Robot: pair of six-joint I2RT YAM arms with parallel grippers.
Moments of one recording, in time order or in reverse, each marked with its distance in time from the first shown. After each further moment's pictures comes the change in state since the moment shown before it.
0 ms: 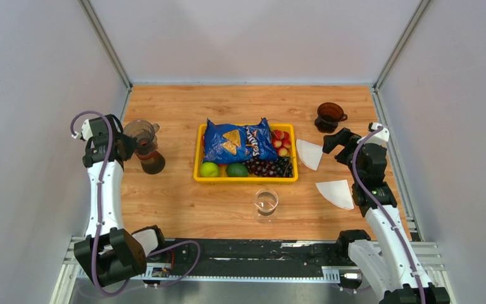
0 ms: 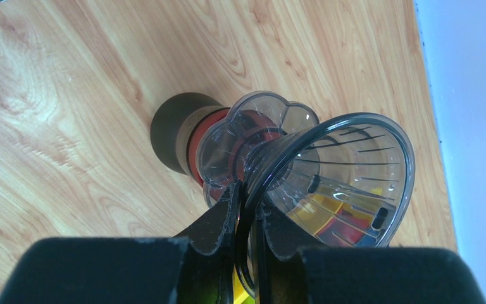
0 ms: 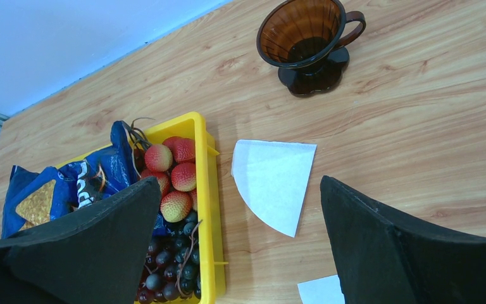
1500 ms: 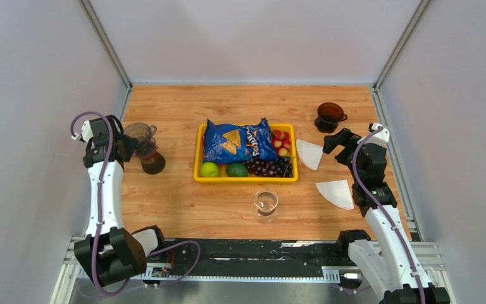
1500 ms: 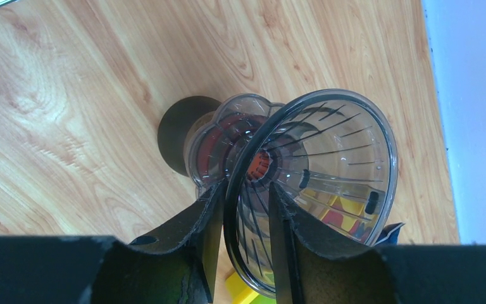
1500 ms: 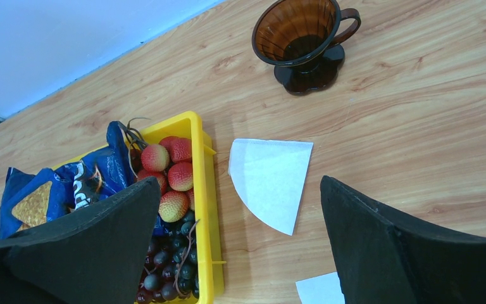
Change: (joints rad) left arm 0.002 0.002 -0.013 0.001 -0.025 -0.006; right arm 0.000 -0.001 0.000 -0.010 0.011 0.004
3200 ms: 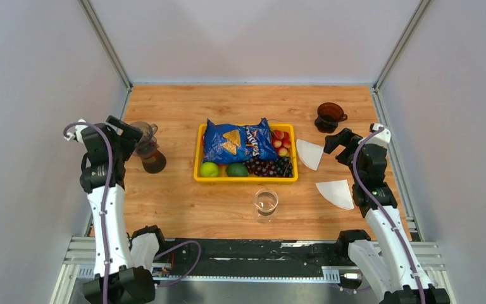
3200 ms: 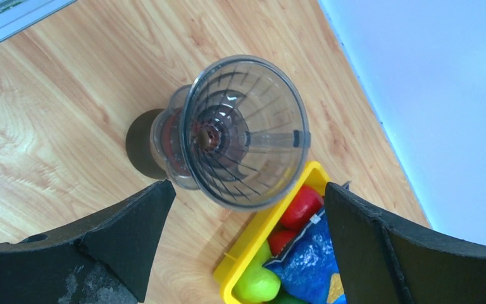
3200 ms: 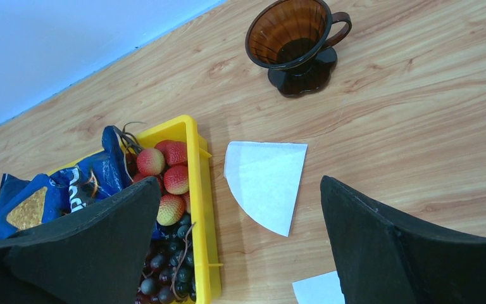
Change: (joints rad) left arm 0.002 -0.208 -0.031 0.054 0.089 0.082; right arm 0.000 -0.006 0.000 -0.005 0.018 0.000
